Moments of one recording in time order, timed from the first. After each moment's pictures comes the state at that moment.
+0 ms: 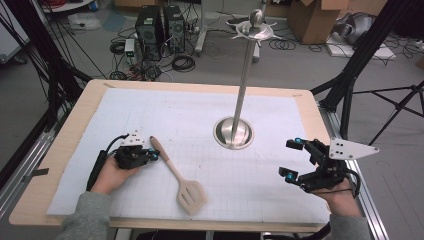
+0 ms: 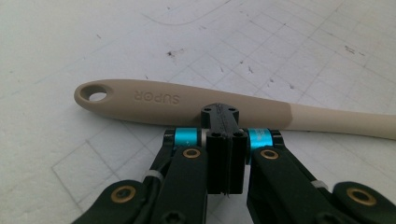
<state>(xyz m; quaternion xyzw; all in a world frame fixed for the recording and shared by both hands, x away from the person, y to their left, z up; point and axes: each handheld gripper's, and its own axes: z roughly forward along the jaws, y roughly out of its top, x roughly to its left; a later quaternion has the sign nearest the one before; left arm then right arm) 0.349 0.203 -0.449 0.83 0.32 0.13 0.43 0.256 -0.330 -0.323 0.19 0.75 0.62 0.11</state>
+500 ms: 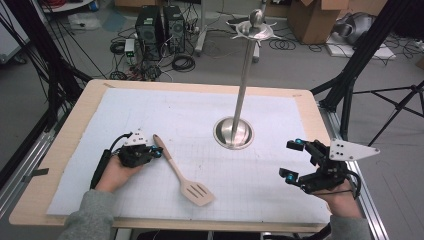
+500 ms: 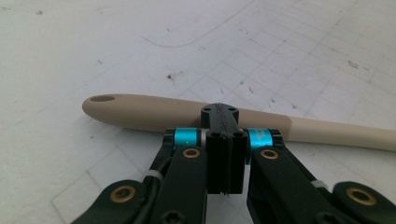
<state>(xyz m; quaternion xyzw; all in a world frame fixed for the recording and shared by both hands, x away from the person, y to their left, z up) 0.352 0.193 -0.448 0.83 0.31 0.15 0.44 0.253 -0.331 -0.323 0.19 0.75 0.62 0.11</state>
